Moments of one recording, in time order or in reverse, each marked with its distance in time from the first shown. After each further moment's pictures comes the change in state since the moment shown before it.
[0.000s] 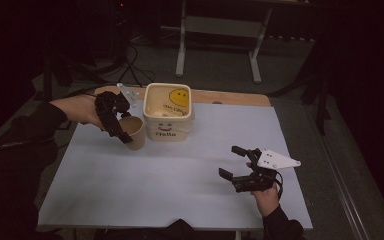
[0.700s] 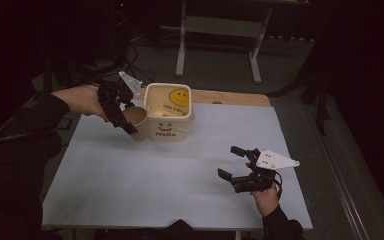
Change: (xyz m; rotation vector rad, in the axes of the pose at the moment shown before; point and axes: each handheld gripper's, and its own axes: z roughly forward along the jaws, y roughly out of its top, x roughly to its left) left arm 0.005 0.017 -0.020 -0.037 0.028 0.002; right arm 0.001 0.000 0.002 0.008 0.003 -0.007
